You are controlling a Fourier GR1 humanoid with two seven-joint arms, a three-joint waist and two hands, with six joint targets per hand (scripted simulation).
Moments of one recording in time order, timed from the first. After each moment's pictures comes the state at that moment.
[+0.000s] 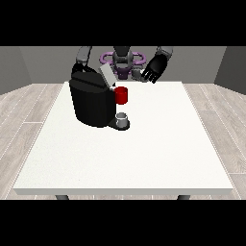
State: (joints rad) left arm -0.88 0.35 -0.04 -0.72 -0.75 -0.36 -0.19; right arm -0.25 -0.03 0.00 -1.20 0.18 -0.18 -0.03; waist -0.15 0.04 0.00
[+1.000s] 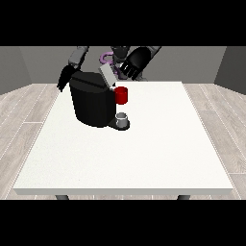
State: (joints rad) left arm -1.20 0.41 0.10 -0.71 -0.71 -0.43 -0.04; right arm -0.41 -0.07 -0.06 -1.24 0.15 -0.17 -0.01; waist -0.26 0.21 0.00
